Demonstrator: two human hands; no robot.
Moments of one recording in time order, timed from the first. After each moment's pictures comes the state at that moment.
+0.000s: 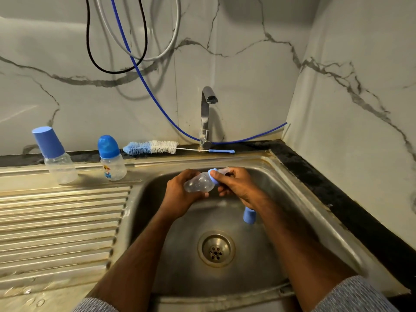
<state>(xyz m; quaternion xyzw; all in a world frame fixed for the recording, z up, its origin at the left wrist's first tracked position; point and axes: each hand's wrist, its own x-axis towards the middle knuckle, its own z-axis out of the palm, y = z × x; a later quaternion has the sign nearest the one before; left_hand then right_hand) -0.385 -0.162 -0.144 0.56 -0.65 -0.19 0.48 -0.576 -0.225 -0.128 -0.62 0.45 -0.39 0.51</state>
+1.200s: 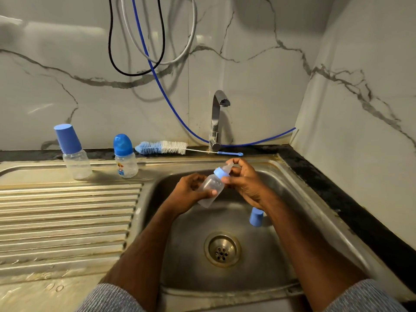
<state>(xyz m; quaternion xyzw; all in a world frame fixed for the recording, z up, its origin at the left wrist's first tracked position) -0.375 -0.161 -0.140 0.51 -0.60 -0.39 0.47 -0.576 -0.217 -0.112 -0.60 0.32 -0.42 0.60</state>
